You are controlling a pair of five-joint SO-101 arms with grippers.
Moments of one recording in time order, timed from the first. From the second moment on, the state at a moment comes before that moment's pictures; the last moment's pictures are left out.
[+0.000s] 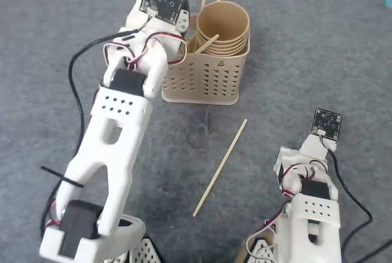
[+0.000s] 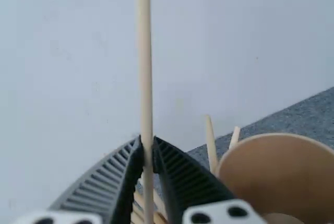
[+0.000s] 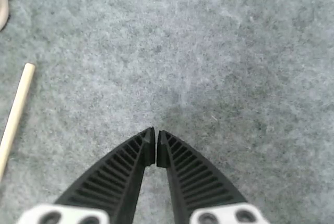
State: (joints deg) left arm 9.6 -11.2 14.3 19.8 -10.1; right arm 5.5 -60.1 87.3 36.4 -8.0
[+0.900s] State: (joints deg) left arm 2.2 -34.6 13.8 45.1 -10.1; right arm 5.5 -60.1 87.3 36.4 -8.0
